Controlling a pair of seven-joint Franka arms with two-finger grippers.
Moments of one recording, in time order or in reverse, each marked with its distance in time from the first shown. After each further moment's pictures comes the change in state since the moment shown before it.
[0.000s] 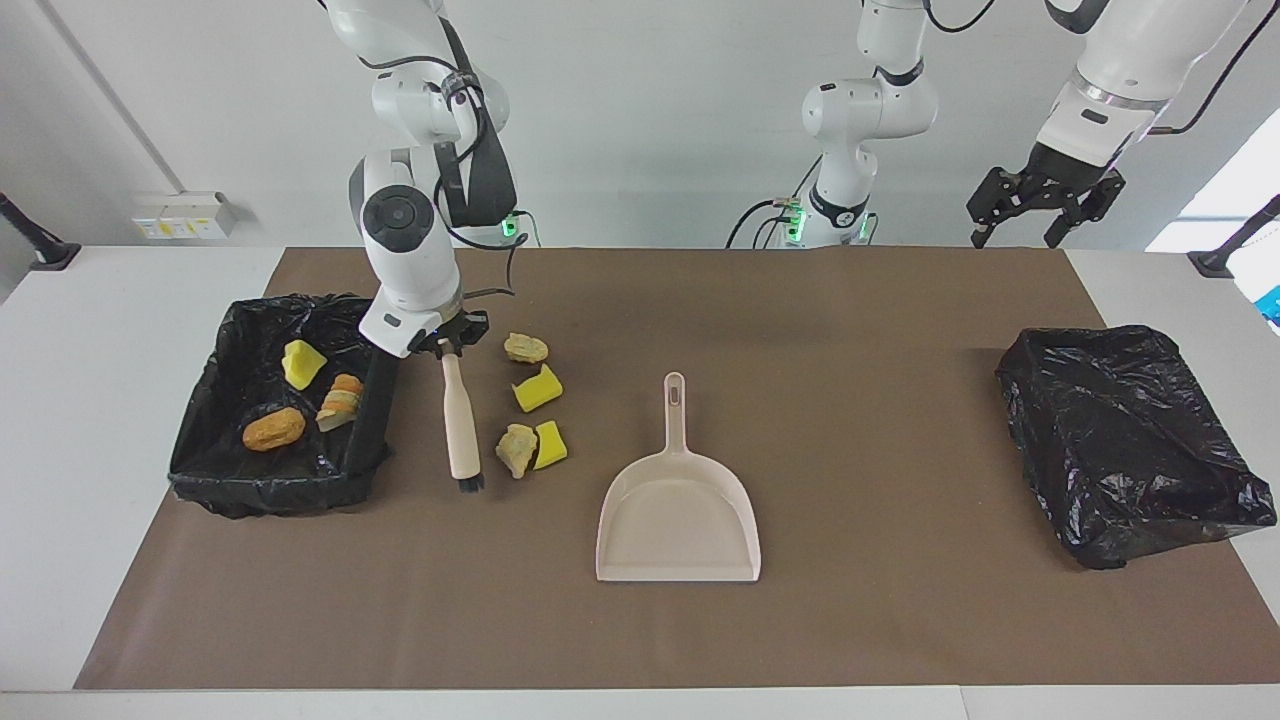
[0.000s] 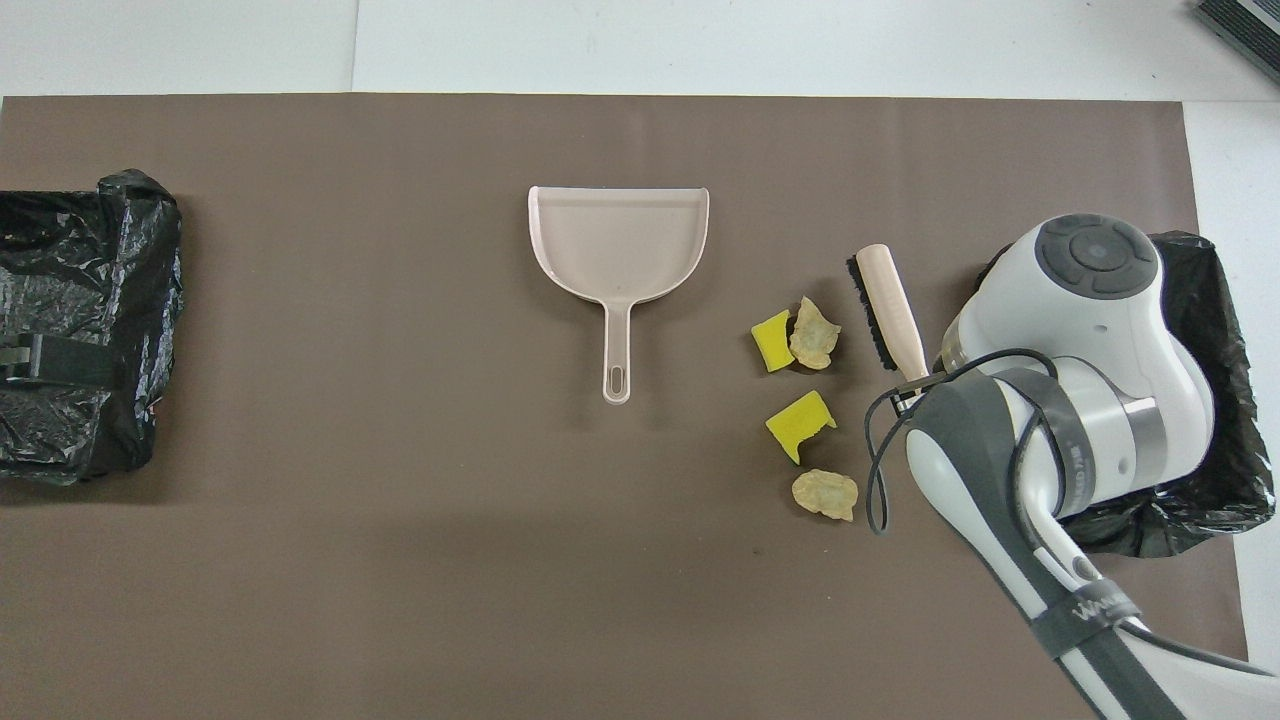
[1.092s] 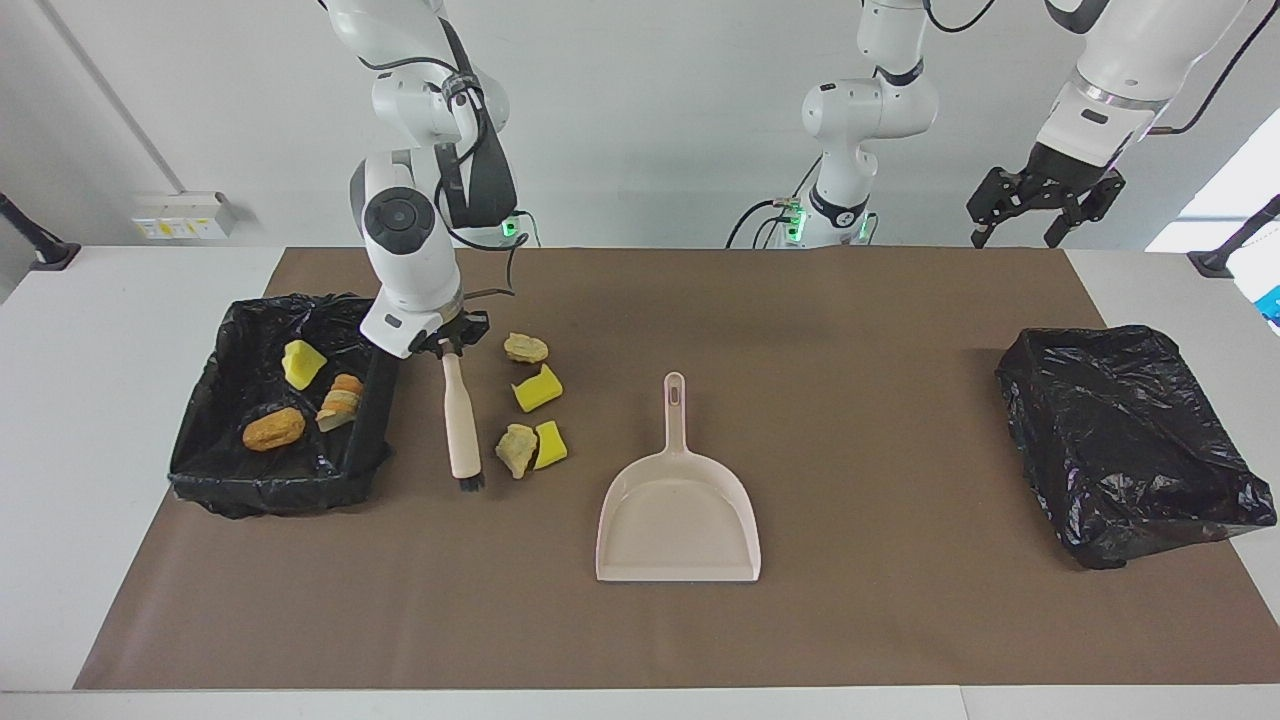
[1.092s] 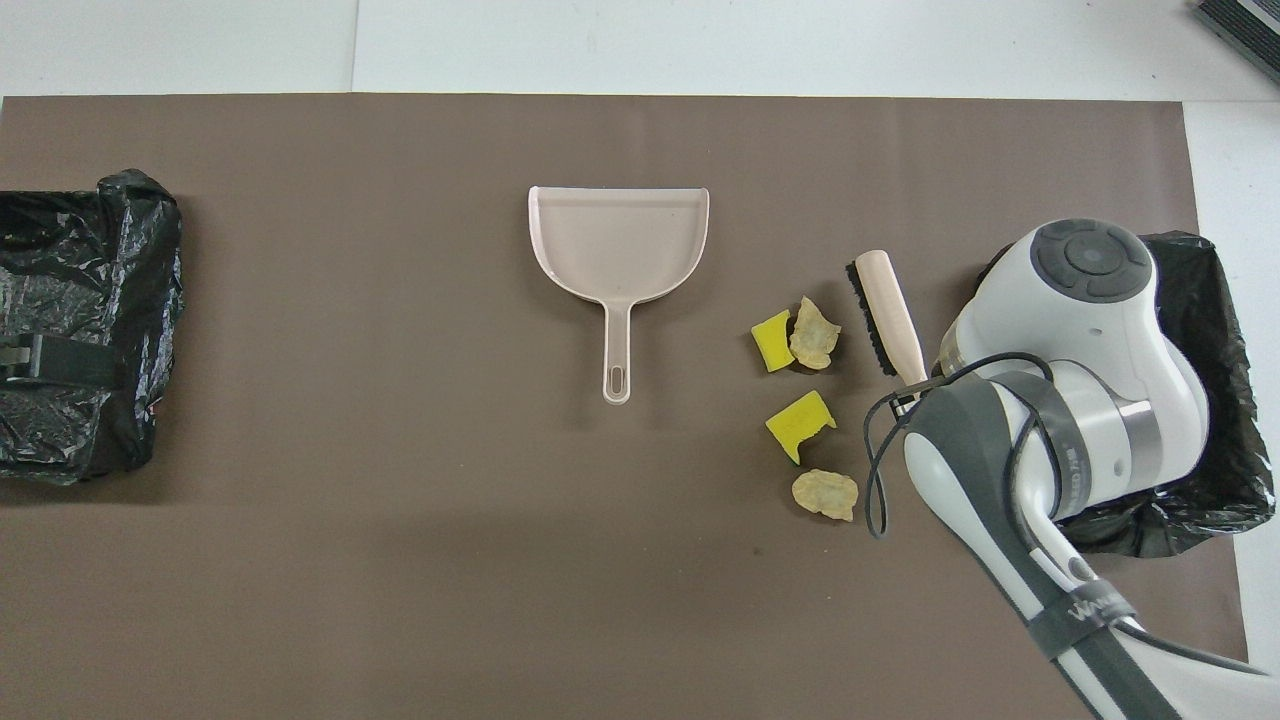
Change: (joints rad) left arm 0.000 0.000 0.000 0.000 0.000 0.000 0.000; right arm 0.000 -0.001 0.000 -0.022 0.000 0.004 0.000
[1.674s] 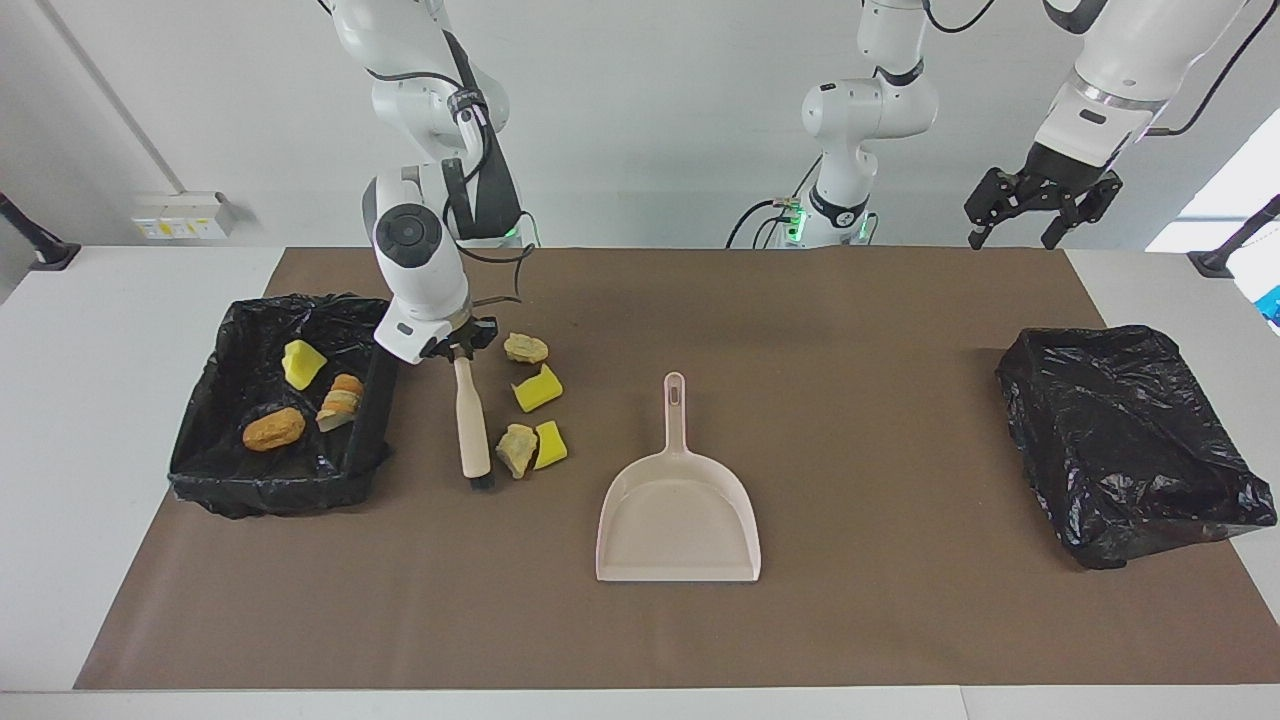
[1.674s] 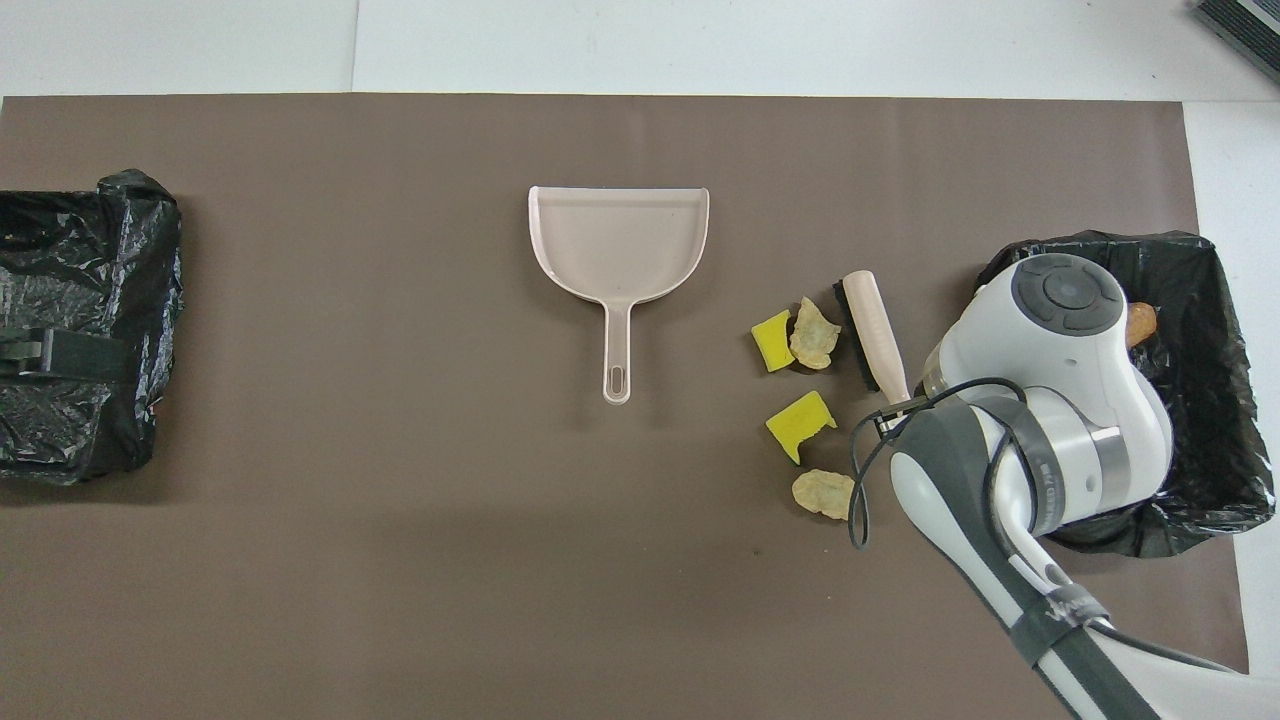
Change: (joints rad) left arm -0.012 0.014 -0.008 -0.007 -0.033 0.049 -0.004; right arm 0.000 -0.008 0.000 -0.093 0.039 0.097 0.006
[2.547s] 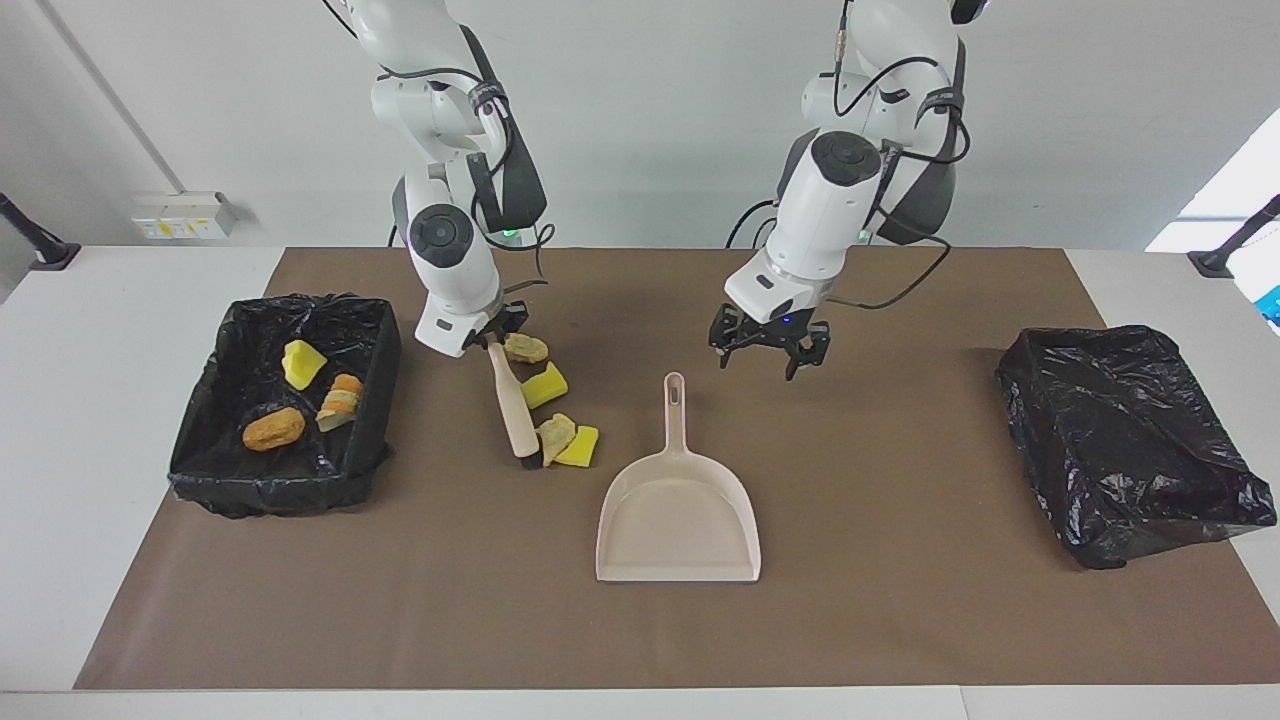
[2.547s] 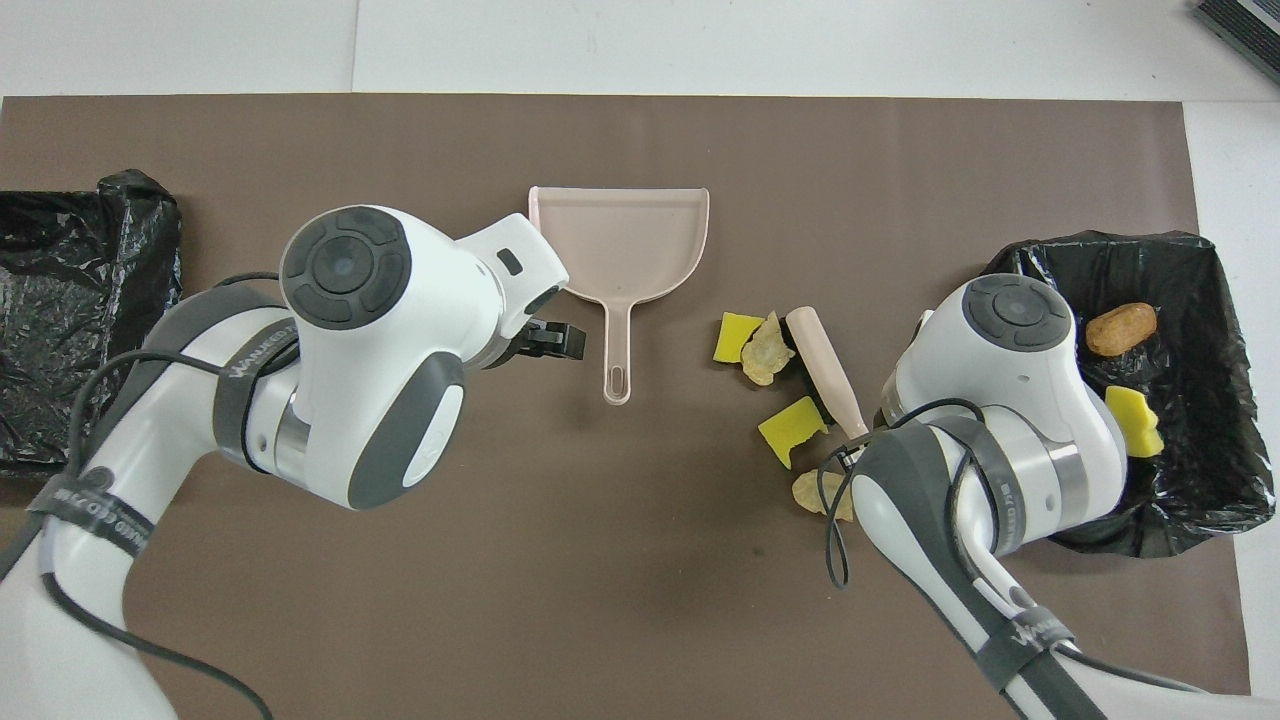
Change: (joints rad) left arm -0.457 0.346 -0.013 -0.100 -0.028 0.517 -0.271; right arm 0.056 -0.012 0.008 -0.016 0.078 -0.053 -0.116
